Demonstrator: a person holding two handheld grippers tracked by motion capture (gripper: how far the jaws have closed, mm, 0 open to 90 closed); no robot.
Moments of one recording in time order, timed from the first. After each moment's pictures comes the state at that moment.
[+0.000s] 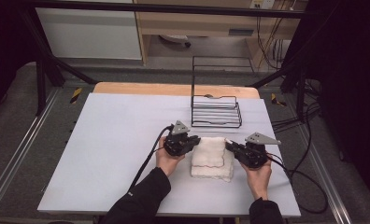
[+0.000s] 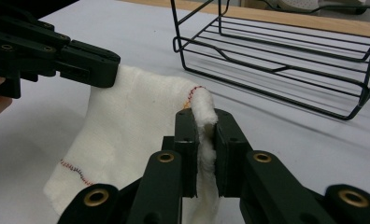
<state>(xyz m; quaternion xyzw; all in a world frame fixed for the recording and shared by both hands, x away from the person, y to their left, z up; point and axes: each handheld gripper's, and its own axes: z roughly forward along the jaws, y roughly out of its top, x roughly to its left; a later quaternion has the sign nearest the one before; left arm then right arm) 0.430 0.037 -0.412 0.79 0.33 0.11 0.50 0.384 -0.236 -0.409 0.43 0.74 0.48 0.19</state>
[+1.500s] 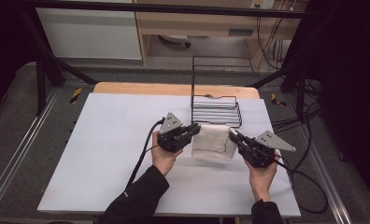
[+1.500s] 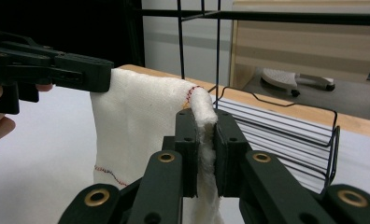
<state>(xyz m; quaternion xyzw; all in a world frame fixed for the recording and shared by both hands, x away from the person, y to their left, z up) 0.406 0.051 -0.356 0.73 0.30 0.16 0.59 0.358 -0.234 -0.365 0.38 0.68 0.56 0.28</state>
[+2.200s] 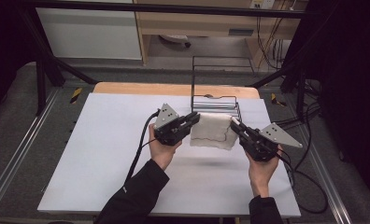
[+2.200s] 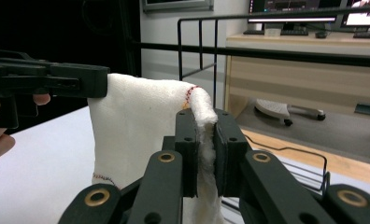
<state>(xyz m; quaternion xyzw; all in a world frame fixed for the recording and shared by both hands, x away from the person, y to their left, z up) 0.402 0.057 -0.320 0.70 0.29 0.20 0.63 0.358 -0.227 -0.332 0.36 0.65 0.59 0.31</state>
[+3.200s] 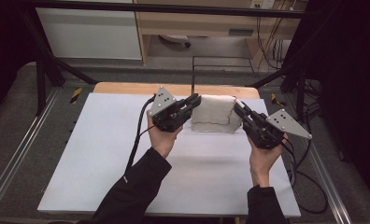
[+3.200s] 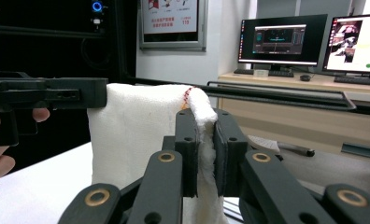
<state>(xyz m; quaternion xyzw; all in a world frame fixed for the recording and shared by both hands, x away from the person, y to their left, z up) 0.410 0.057 -0.273 0.66 0.27 0.23 0.66 0.365 -0.222 -0.286 0.34 0.61 0.62 0.36</state>
